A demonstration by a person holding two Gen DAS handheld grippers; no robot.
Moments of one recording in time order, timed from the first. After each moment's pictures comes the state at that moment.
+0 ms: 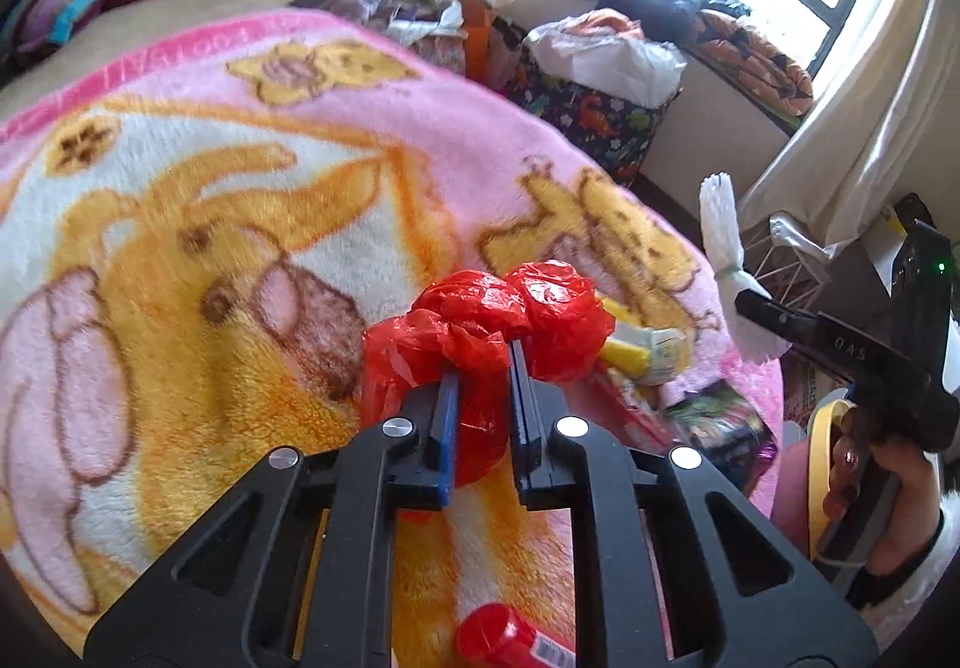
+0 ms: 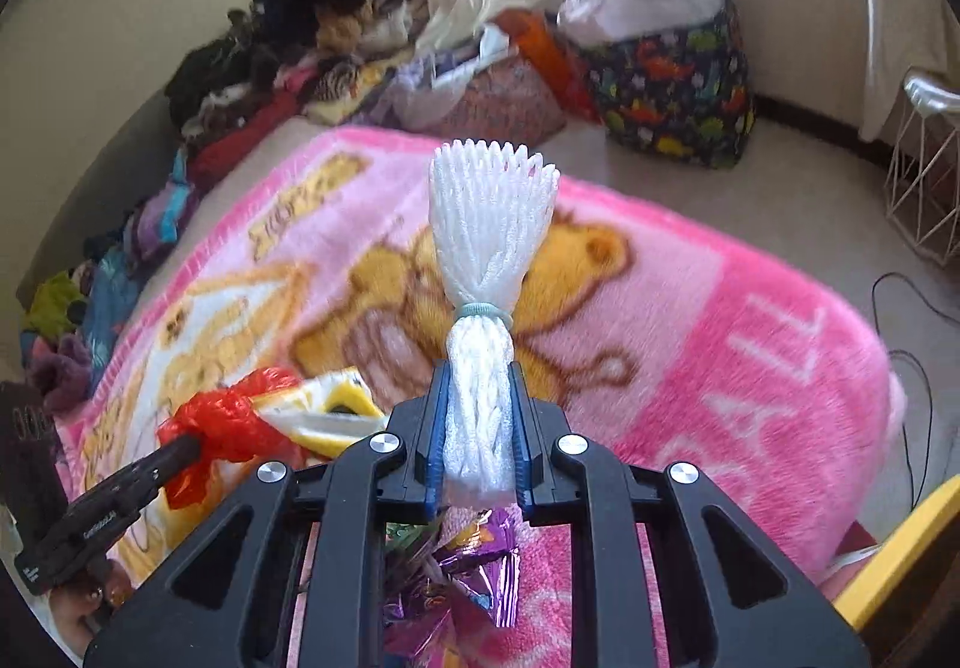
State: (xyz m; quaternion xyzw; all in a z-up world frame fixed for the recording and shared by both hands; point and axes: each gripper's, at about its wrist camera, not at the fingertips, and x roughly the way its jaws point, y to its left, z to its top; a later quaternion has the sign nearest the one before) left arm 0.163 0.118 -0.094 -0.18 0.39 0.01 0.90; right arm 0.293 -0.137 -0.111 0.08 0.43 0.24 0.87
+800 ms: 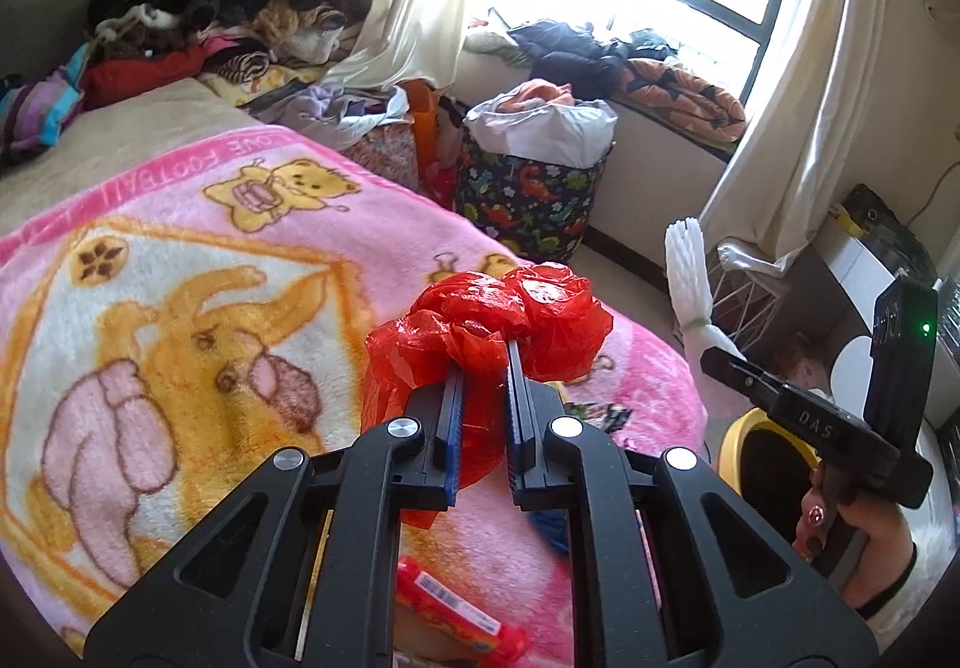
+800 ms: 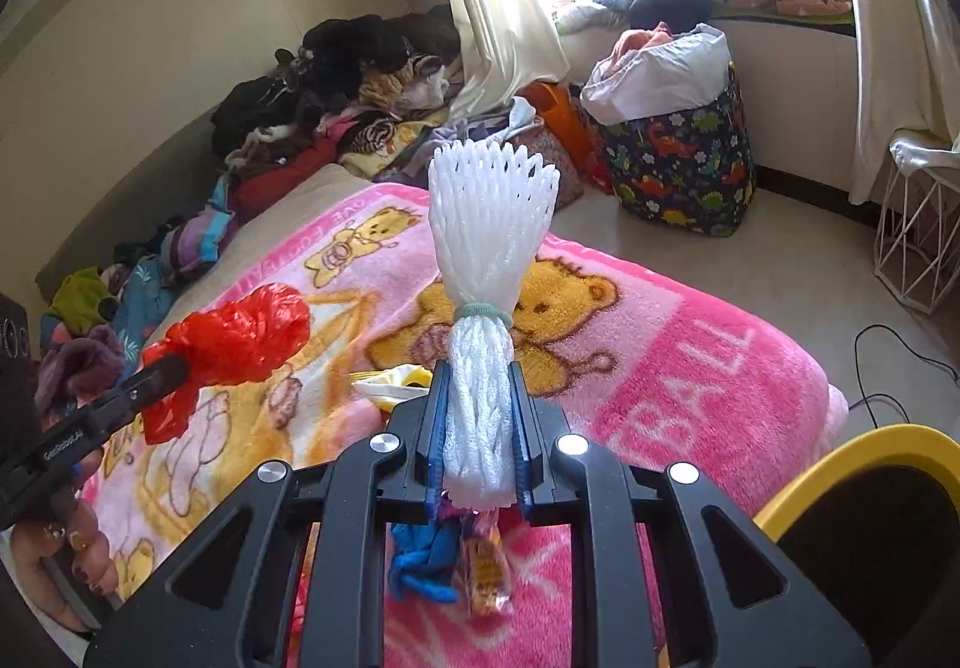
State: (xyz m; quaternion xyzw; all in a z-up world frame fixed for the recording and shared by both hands) left arm 0.115 0.074 -0.008 -0.14 0.31 -0.02 0.94; right arm 0.207 -0.171 -0.052 0.07 0.35 0.26 0.90
